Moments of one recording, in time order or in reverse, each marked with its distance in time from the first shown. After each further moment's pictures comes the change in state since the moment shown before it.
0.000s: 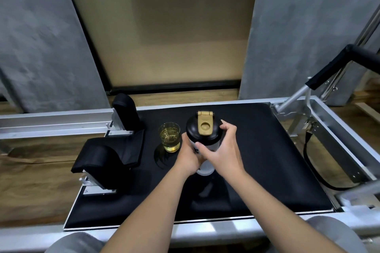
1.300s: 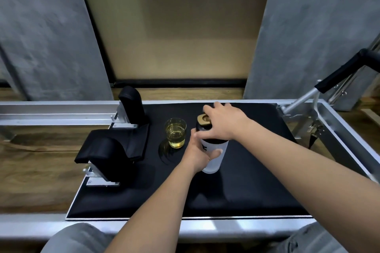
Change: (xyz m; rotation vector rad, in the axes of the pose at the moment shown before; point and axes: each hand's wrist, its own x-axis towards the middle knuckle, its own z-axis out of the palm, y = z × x) left_hand 0.004 -0.014 -0.001 -0.019 -0.084 0.062; right_hand 0.086 -0.080 -0.012 -1.133 -0.603 -0.263
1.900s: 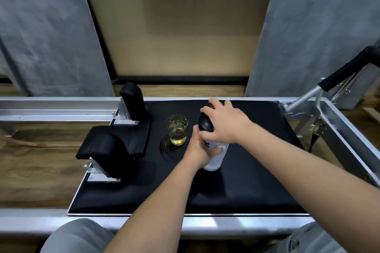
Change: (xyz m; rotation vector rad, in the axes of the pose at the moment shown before) left_hand 0.011 -0.005 0.000 0.132 0.046 0.008; right_hand -0.007 -0.006 0.014 0.001 0.092 -0.010
